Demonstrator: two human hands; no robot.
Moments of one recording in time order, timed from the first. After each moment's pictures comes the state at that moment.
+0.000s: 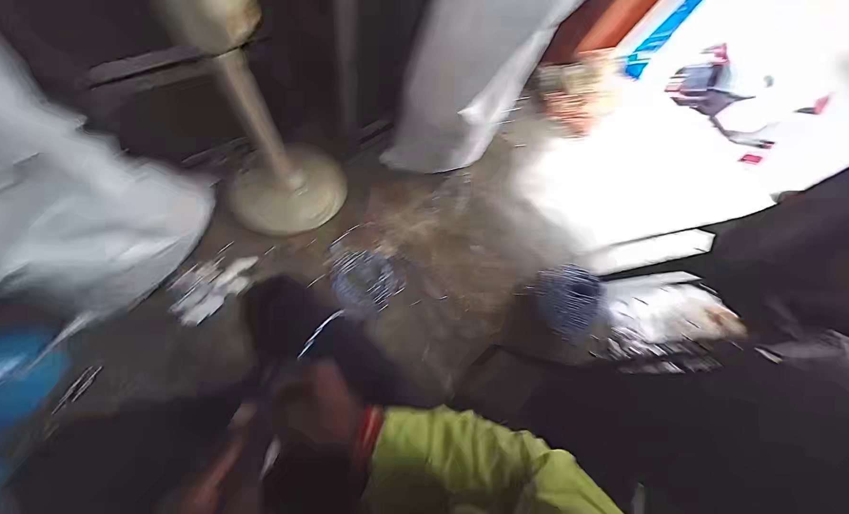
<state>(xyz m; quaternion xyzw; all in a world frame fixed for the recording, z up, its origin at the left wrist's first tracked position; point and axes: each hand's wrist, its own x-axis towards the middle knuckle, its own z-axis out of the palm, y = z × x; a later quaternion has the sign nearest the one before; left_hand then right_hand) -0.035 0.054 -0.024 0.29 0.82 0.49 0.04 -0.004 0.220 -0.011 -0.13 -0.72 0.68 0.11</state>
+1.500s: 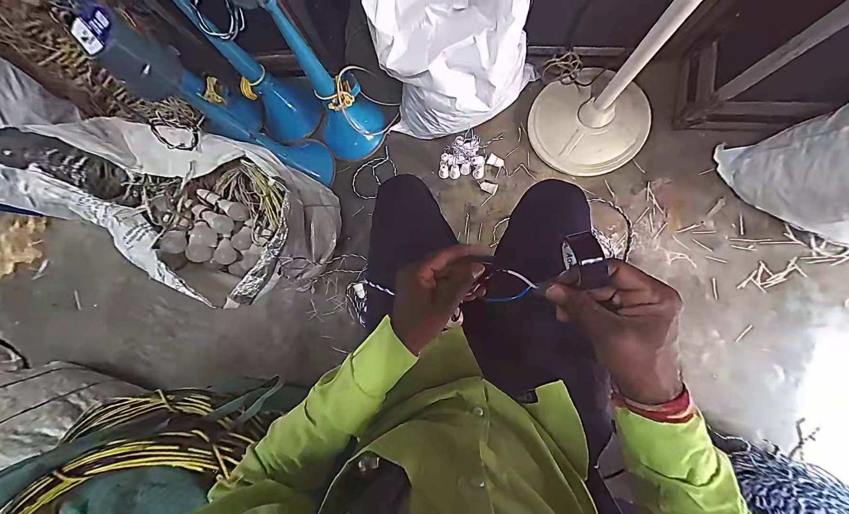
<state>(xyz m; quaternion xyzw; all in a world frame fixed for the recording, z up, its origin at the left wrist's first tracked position) -0.015 0.008 0.023 -0.01 0.69 0.71 0.10 0.001 0.237 0.032 0.03 -0.71 0.70 0.03</state>
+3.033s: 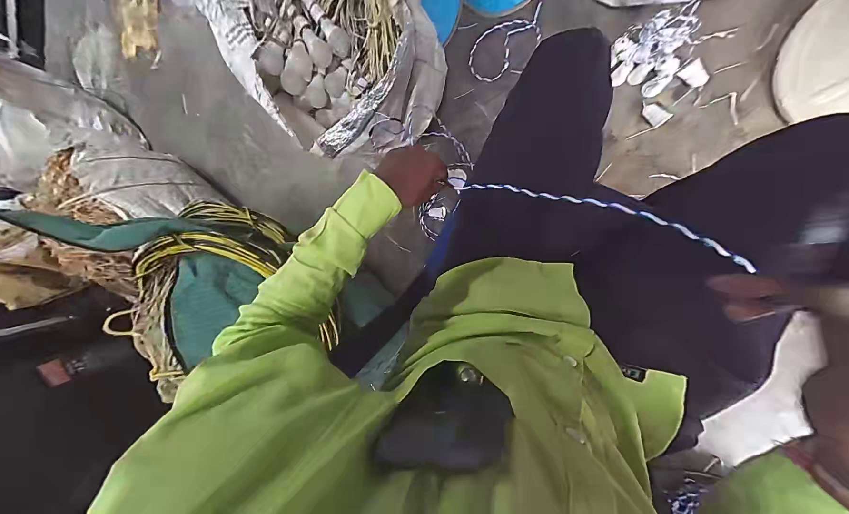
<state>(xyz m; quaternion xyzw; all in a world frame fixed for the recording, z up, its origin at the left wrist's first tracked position) -0.017 -0.185 -0.017 0.03 0.92 0.05 0.39 0.015 0.232 0.048 0.16 -0.81 0.56 -0.09</state>
